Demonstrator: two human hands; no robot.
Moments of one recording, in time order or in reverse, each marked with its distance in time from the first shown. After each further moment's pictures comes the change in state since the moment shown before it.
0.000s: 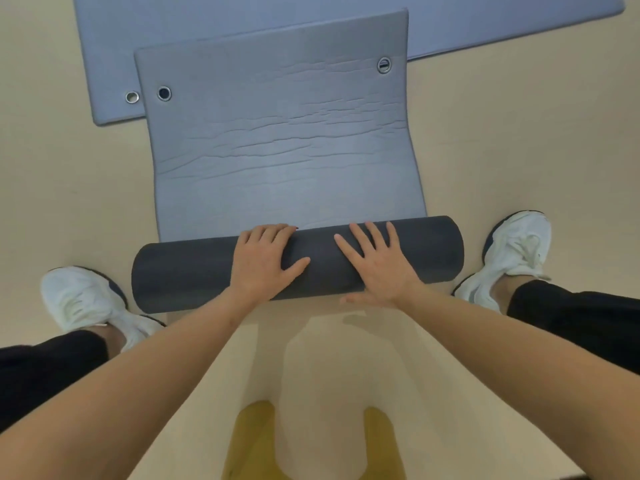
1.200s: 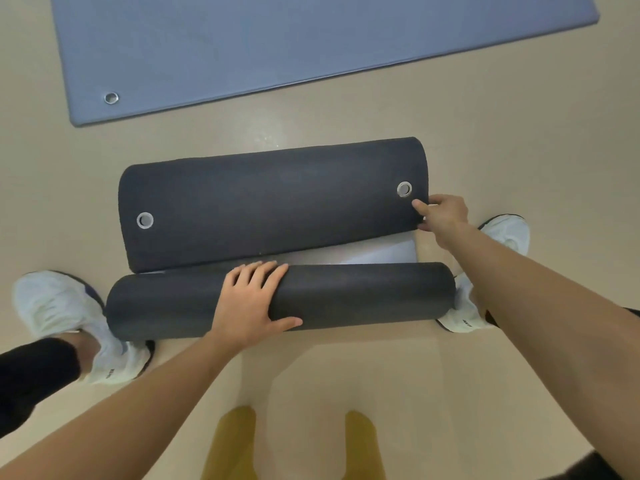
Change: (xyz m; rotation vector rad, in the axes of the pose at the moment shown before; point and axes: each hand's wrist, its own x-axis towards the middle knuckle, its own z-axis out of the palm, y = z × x) left_hand -0.056 0.019 0.018 0.092 -0.186 0.056; right_hand 0.012 0.151 -0.020 1.348 0.338 1.085
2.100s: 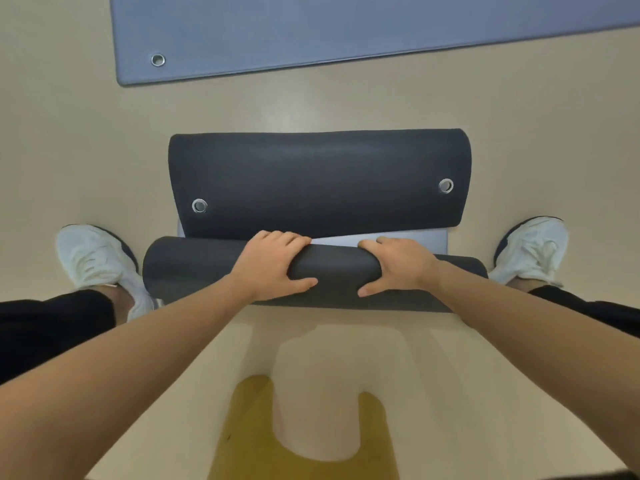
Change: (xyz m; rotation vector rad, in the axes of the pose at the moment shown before) left_hand 0.015 -0.031 -0.024 -0.108 -0.106 0.078; right_hand -0.116 0.021 0.073 -1.204 -0.674 -0.893
